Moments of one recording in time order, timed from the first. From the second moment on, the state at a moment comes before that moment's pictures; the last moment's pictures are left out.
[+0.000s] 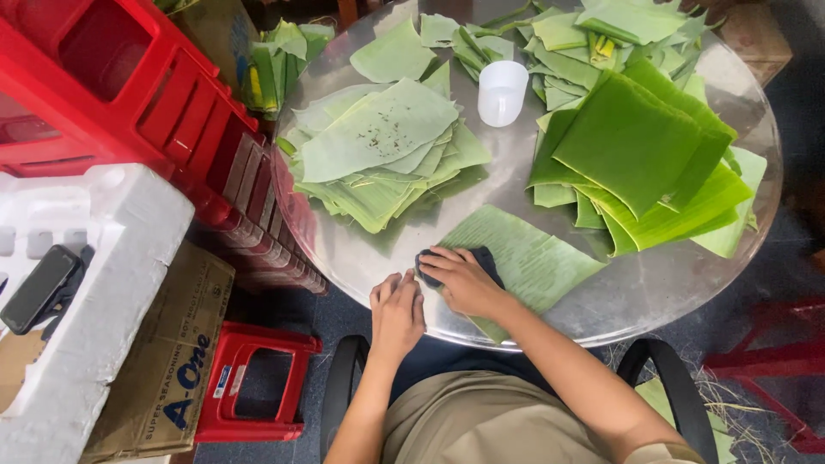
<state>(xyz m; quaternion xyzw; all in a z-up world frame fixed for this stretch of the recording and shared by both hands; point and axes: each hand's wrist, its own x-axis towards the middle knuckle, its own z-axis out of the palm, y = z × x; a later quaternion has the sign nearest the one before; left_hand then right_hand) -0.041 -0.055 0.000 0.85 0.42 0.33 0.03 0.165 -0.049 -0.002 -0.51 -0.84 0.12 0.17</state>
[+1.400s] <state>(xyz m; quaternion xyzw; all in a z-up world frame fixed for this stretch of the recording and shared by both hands) -0.035 -0.059 -0.001 0.83 0.46 0.33 0.04 0.145 -0.031 -0.019 -0.54 -0.83 0.01 0.16</state>
